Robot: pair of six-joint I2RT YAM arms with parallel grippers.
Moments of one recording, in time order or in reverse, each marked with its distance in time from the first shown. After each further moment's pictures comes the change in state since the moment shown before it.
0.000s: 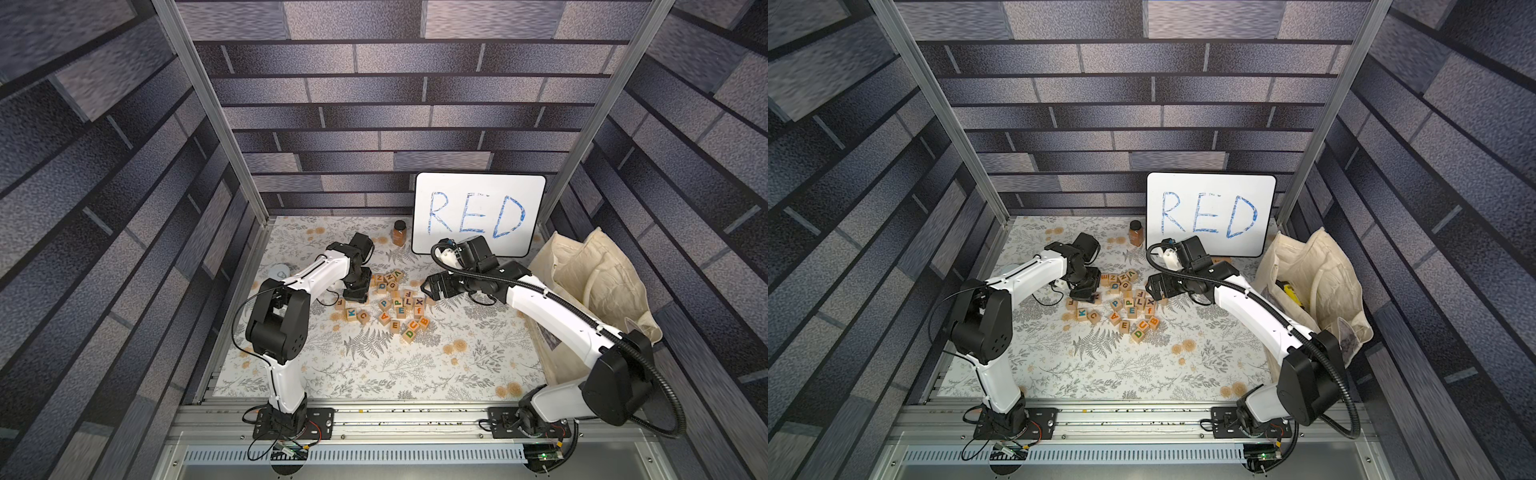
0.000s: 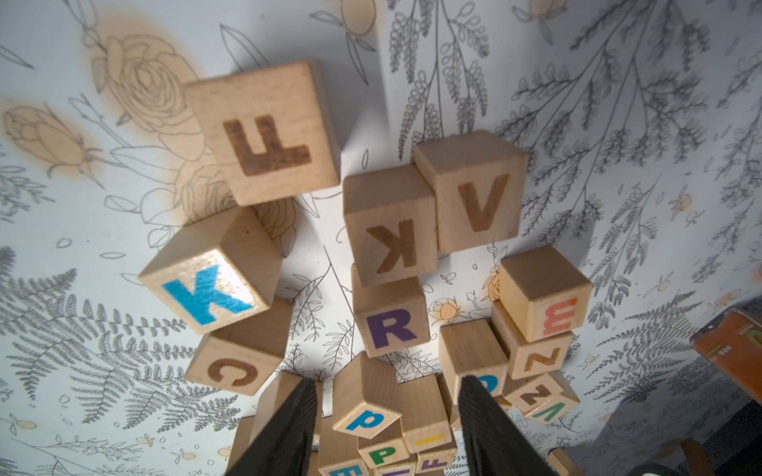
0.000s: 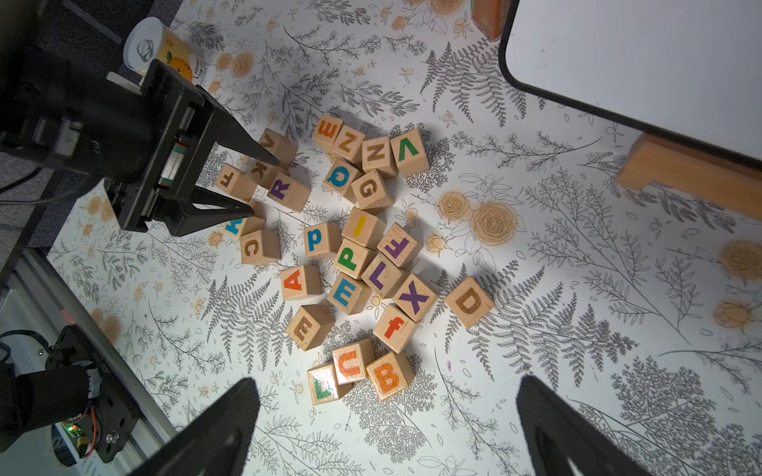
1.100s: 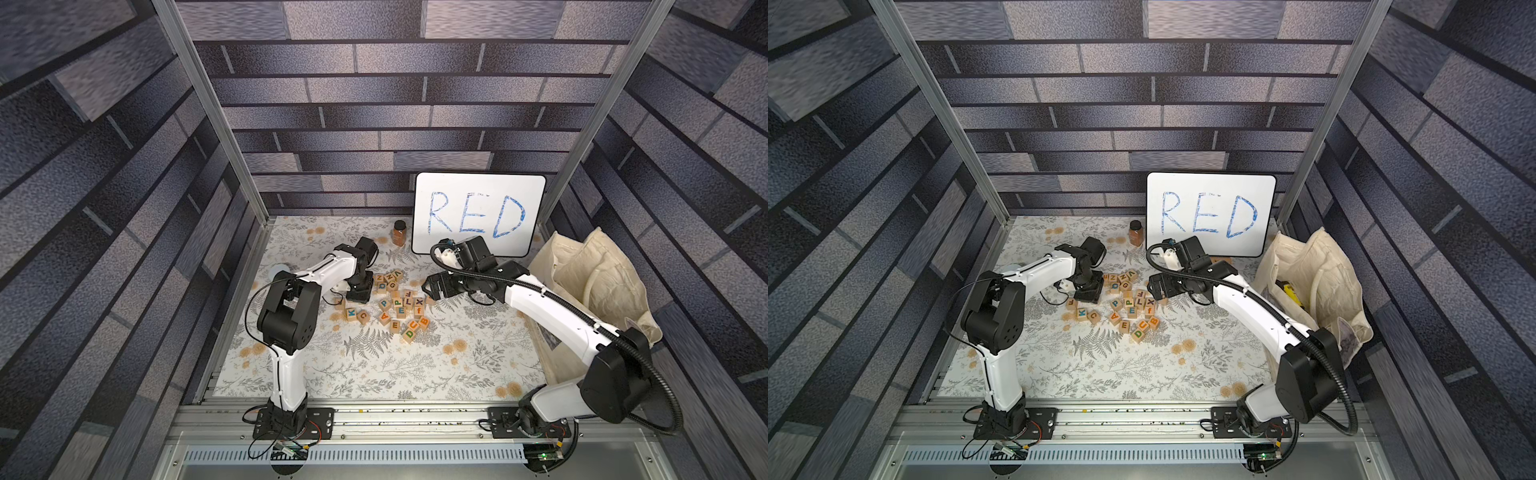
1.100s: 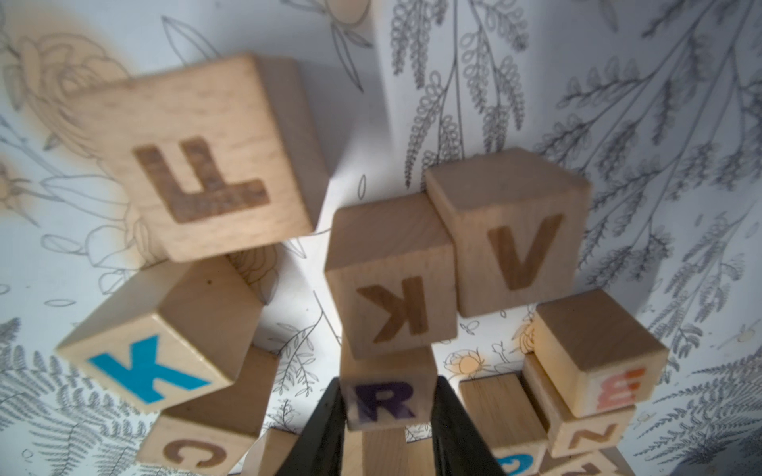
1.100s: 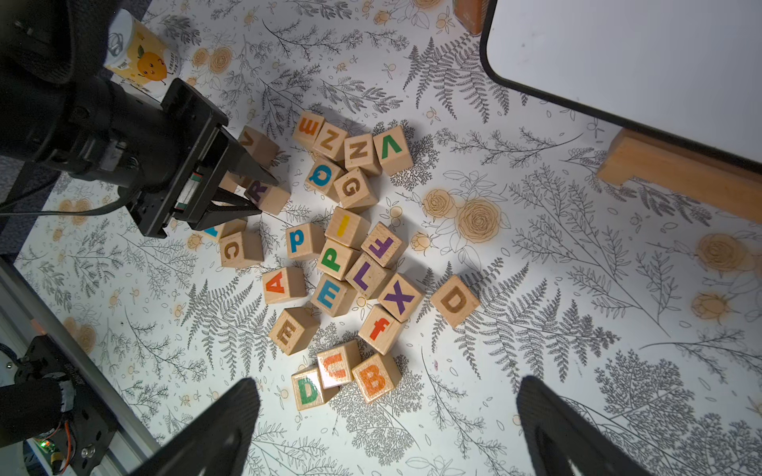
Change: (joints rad) left arm -0.008 0.090 0.024 0.010 -0.032 0.011; right arm 0.000 0.013 0.000 -0.001 0.037 -0.002
